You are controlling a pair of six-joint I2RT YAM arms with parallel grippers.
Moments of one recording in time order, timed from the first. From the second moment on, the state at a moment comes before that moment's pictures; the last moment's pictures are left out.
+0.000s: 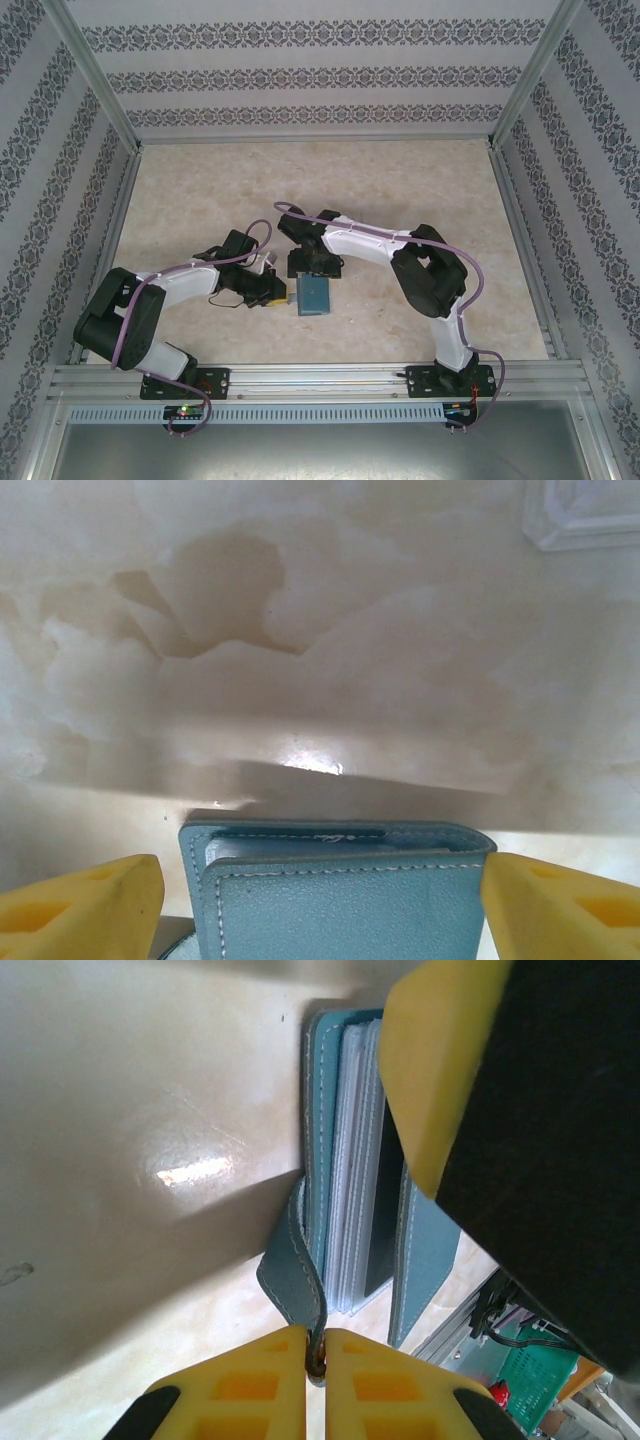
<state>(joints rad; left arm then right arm) -0.40 1.48 0.62 -0.29 0.75 -0.67 0.85 2.04 1.50 -0.90 -0.03 0.86</state>
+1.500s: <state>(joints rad) -0.40 1.49 0.61 -0.29 0.75 -0.67 0.87 2.06 1.51 -0.93 0.02 0.87</state>
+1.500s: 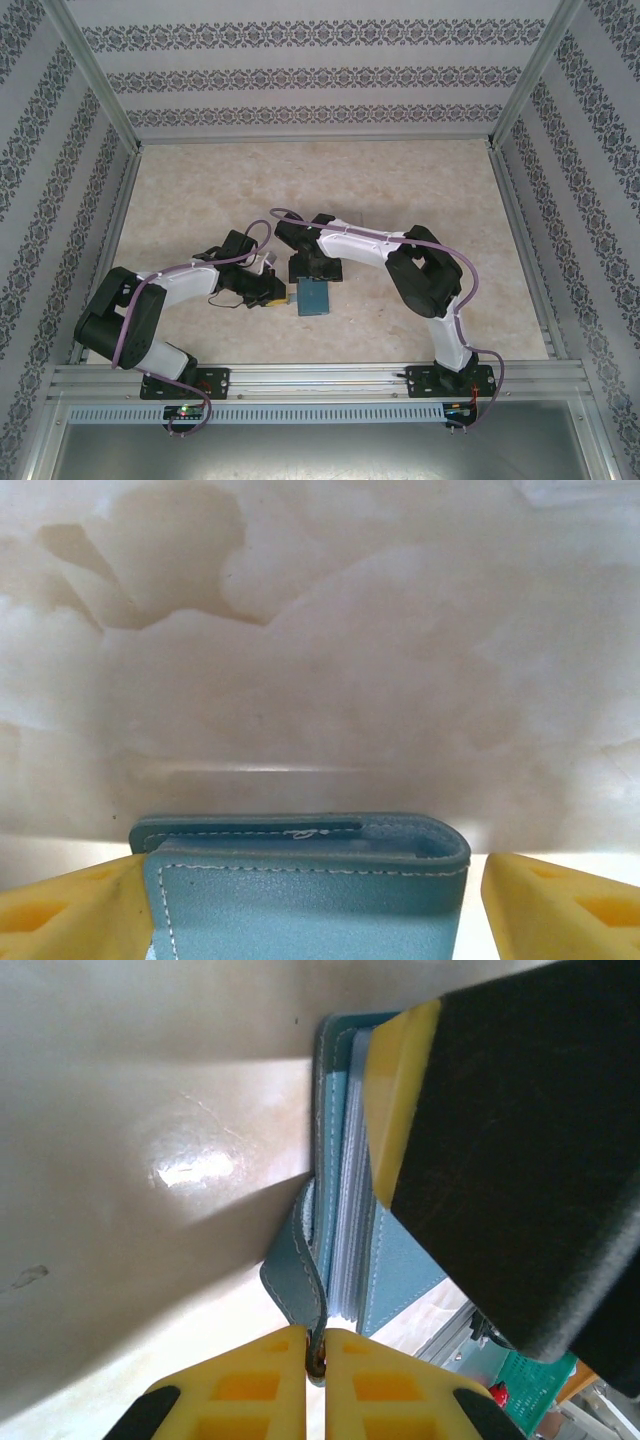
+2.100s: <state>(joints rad) -0.40 1.49 0.61 -0.29 0.74 -0.67 0.87 1.94 1.49 -0.97 0.05 0.87</state>
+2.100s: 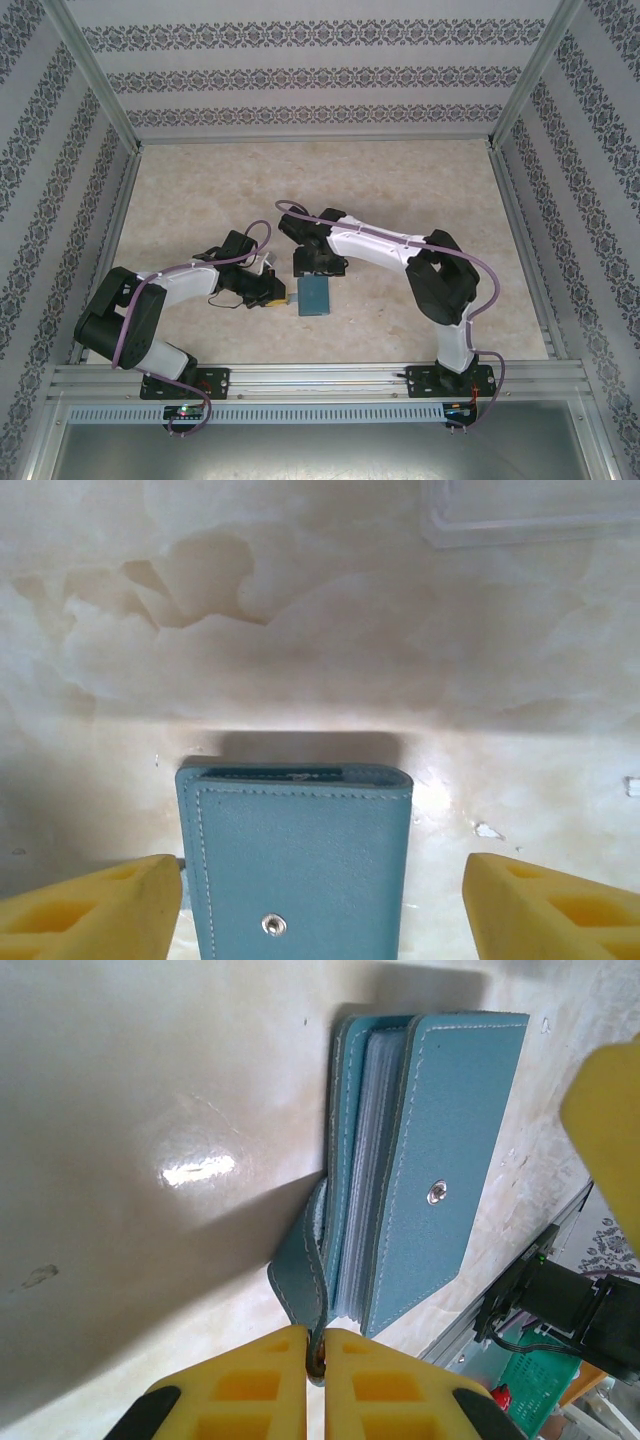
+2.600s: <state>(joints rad) -0.40 1.49 0.60 -0.28 0.74 -0.67 0.87 2.02 1.49 -0.94 0.05 0.87</state>
